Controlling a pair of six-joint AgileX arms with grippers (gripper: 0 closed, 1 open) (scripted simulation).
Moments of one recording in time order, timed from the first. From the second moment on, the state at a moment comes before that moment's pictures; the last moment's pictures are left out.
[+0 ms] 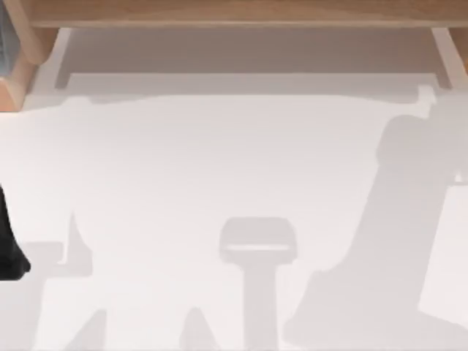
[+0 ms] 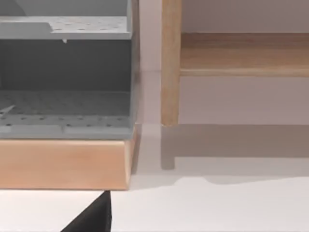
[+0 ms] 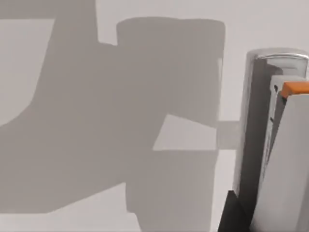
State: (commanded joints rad) left arm 0.00 0.00 0.00 0.00 0.00 0.00; right arm -0.37 2.61 2.50 -1.45 0.02 -0.35
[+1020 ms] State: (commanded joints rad) left arm 0.00 0.00 0.00 0.00 0.00 0.00; right arm -0.39 2.53 2.45 -1.37 -0.08 -0.52
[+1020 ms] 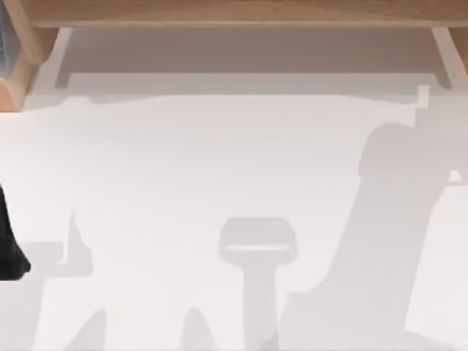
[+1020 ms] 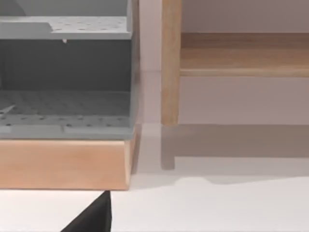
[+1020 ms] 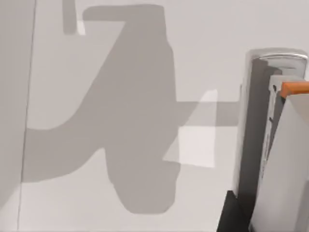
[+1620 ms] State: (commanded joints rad) left arm 0.00 0.00 0.00 0.00 0.00 0.00; right arm -0.37 2.61 2.45 -1.40 0.01 -0.37
